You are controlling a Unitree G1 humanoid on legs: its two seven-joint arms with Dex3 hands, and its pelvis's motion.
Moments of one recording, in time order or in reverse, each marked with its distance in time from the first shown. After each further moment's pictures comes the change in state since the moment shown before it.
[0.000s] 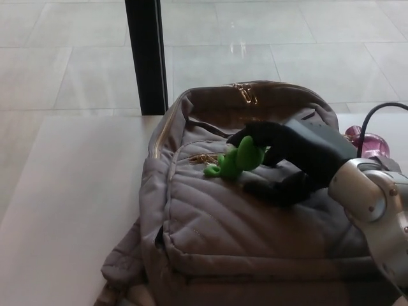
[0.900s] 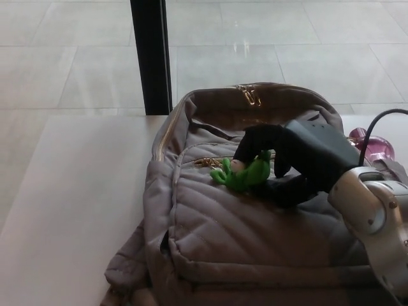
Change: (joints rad) left_arm 0.011 -0.008 0.021 -0.001 -0.023 -0.003 -0.036; right_arm 0.047 0.037 -0.031 -0.002 -0.074 -0.073 -0.068
